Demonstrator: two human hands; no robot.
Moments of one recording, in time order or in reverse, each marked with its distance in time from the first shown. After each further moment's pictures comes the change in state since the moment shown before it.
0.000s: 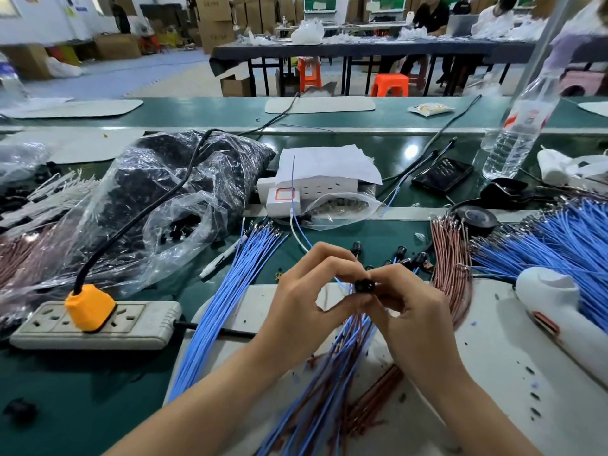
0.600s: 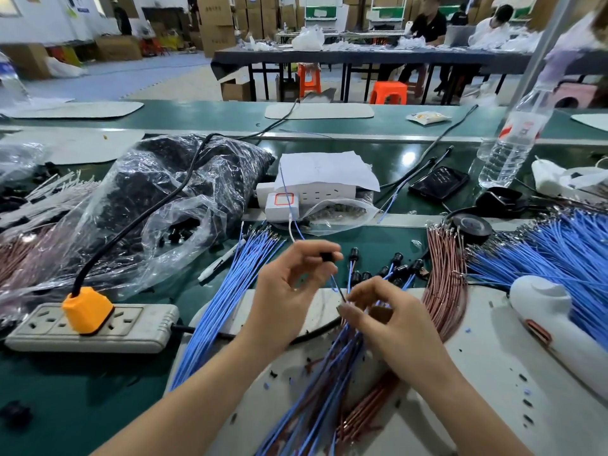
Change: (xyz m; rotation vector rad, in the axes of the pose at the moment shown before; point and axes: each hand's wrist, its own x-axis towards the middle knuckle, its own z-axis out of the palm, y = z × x) left_hand 0.004 -0.013 -0.006 -0.311 0.144 -0.301; right_hand 0.002 -0.004 -0.001 0.068 -0.215 0.361
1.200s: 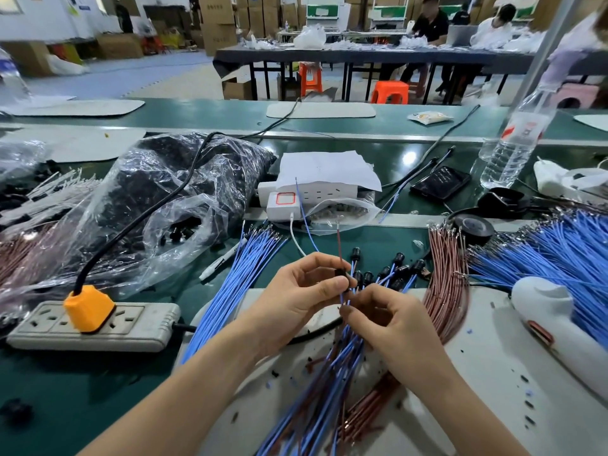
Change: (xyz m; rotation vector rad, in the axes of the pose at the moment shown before) left_hand 0.004 0.002 -0.003 -0.576 -0.226 -0.551; right_hand -0.004 -0.005 0.003 0.097 -0.010 0.023
